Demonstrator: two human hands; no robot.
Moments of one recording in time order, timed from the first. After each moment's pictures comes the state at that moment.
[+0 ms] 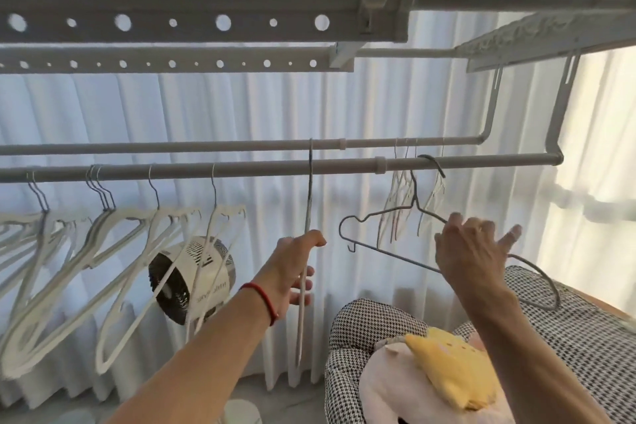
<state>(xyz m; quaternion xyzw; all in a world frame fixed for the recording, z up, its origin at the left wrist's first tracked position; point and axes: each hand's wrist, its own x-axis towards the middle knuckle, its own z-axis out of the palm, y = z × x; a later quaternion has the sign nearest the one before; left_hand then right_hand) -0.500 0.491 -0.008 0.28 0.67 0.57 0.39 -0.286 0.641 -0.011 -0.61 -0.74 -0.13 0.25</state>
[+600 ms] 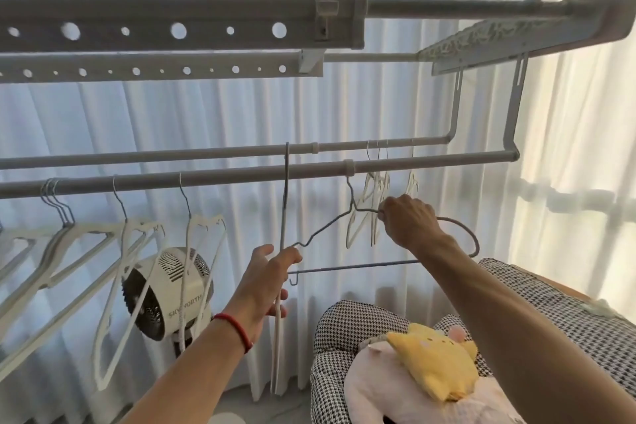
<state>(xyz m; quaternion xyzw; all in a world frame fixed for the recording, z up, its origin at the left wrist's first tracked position) -0.484 0.488 -0.021 0.34 0.67 0.58 0.32 -0.312 0.693 0.017 -0.45 -0.85 -0.11 0.23</state>
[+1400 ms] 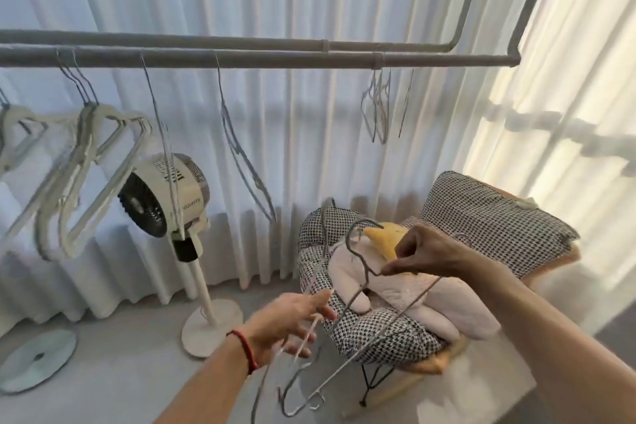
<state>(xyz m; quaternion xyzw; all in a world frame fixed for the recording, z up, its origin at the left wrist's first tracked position) -0.498 0.343 -0.199 0.39 0.61 0.34 0.60 -0.251 0.527 -0.127 -0.33 -0.89 0.30 0.09</state>
